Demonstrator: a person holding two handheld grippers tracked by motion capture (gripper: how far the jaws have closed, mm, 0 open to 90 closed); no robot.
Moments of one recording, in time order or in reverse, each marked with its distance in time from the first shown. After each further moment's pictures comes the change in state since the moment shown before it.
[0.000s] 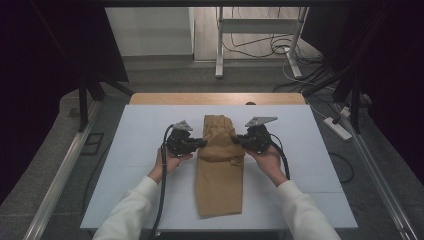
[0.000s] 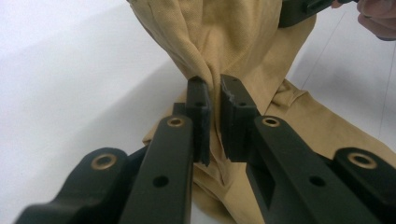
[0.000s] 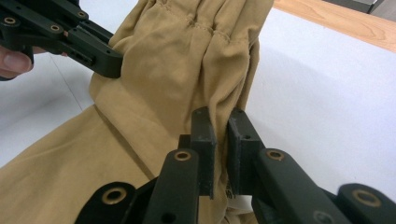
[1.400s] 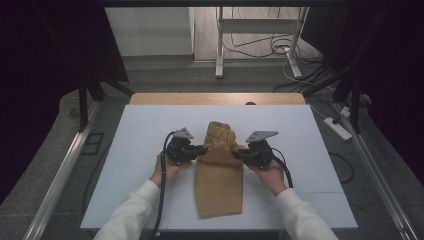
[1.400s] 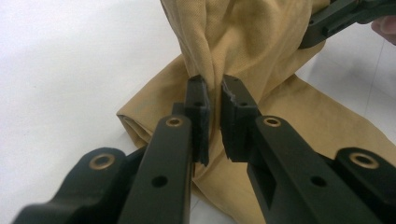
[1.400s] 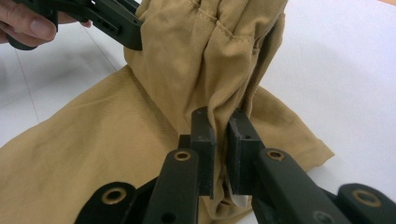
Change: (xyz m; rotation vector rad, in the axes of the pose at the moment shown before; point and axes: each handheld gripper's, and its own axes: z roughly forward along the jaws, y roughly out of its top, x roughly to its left) left arm -0.019 -0.014 -0.004 0.027 0.003 0.020; right arm 0.028 -0.030 -0.014 0.034 0.034 -0.027
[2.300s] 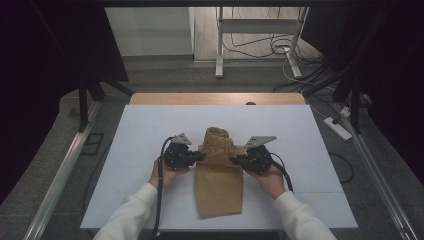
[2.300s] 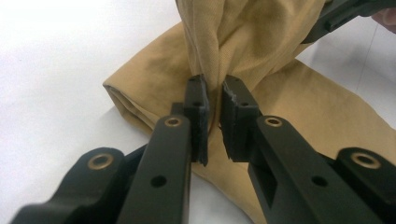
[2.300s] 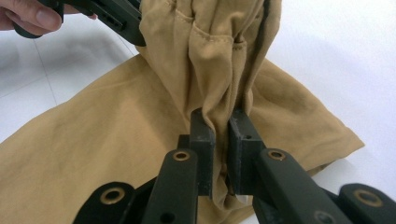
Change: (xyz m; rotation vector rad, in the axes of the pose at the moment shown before) left arm -0.007 -0.015 -0.005 0.026 -0.011 0.003; right arm 0.013 -0.008 0.000 0.026 0.030 -0.026
